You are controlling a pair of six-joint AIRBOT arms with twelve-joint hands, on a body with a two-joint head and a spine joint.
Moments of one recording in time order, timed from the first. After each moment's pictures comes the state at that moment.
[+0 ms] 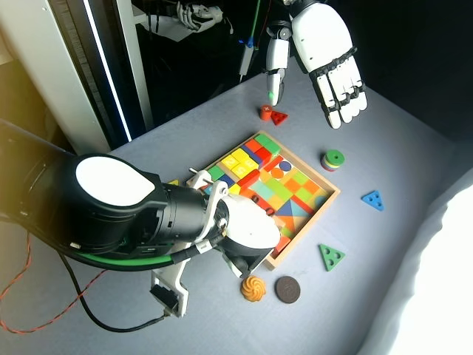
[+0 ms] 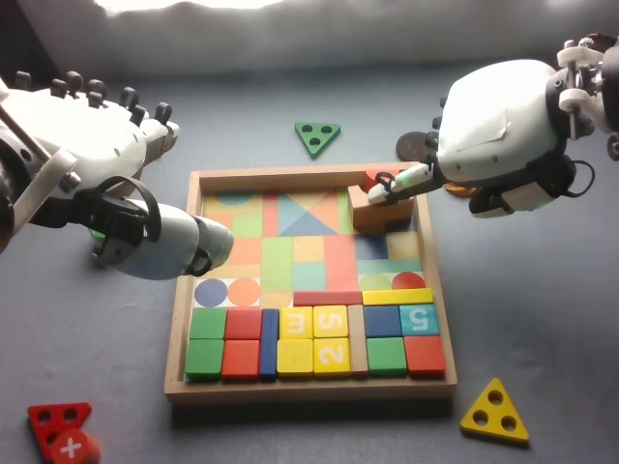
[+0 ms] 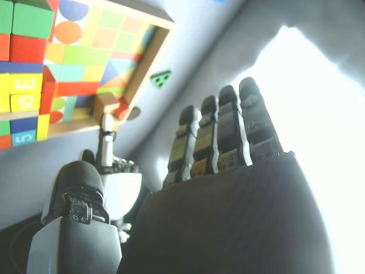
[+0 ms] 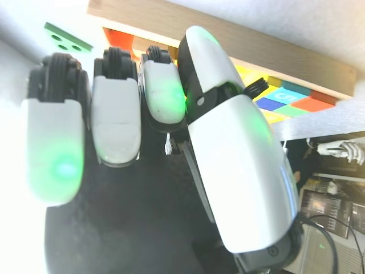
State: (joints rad) left arm -0.14 -0.76 0.50 -1.97 -0.97 2.99; right arm -0.08 -1.26 1.51 -1.88 0.47 0.29
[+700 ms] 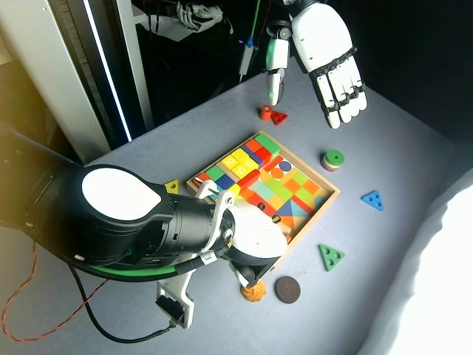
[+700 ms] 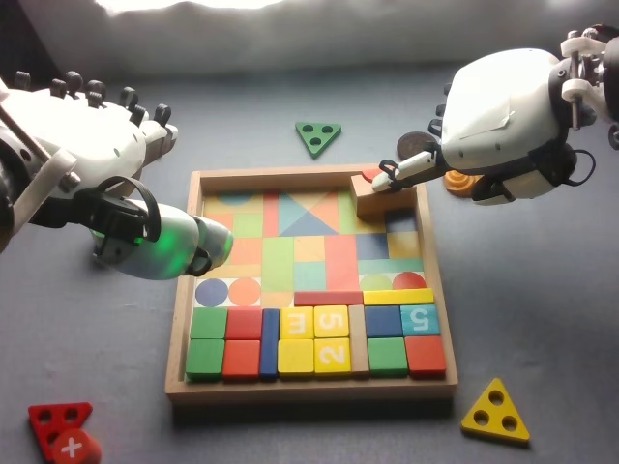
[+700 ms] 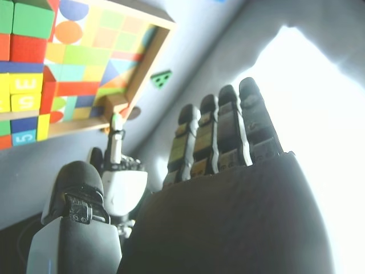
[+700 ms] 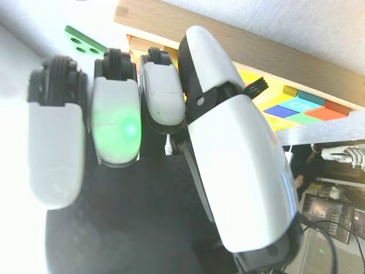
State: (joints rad) left arm -0.14 -0.76 0.50 -1.97 -0.97 2.99; right arm -0.08 -1.27 1.55 -1.86 0.47 0.25
